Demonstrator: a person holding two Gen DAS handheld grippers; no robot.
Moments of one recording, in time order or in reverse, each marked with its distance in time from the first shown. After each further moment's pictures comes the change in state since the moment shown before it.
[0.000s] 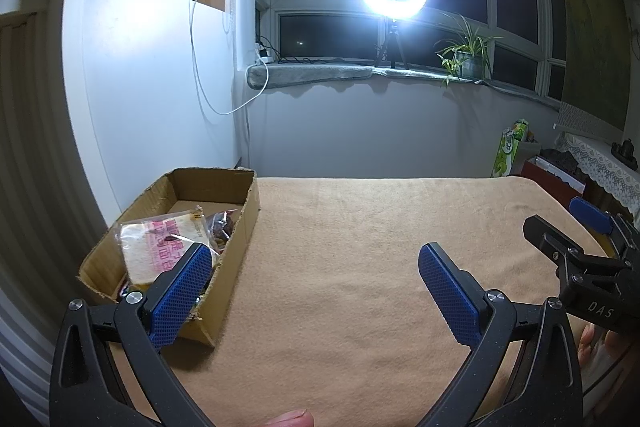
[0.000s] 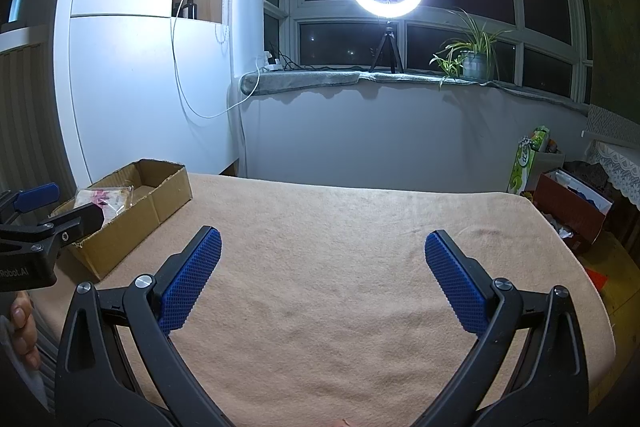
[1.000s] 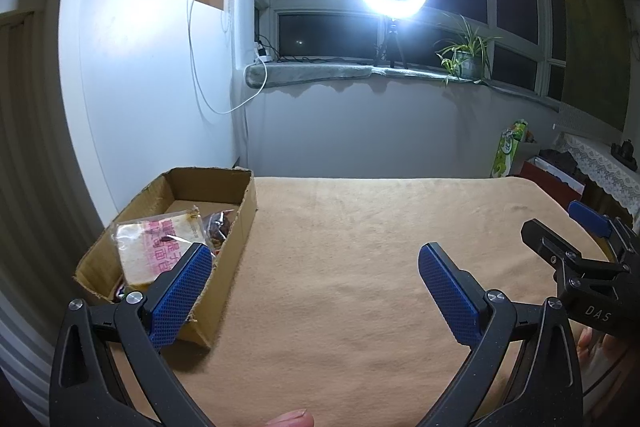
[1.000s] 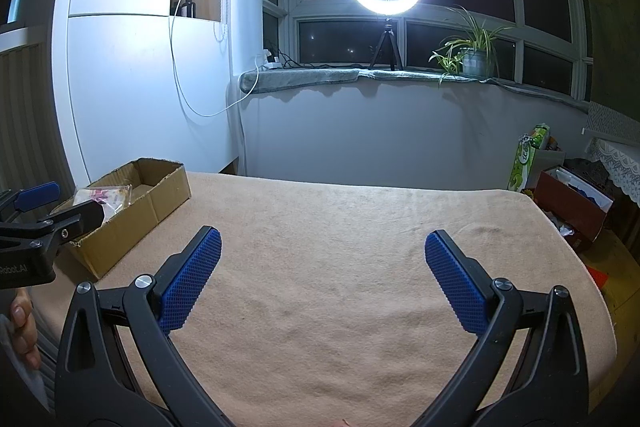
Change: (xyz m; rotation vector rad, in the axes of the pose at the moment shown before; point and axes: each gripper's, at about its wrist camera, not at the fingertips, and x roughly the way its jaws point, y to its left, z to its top) left arm 0.001 -0.001 0.001 -0.001 0.001 -0.004; right arm -0.001 0.001 0.000 0.008 -0.003 -0.005
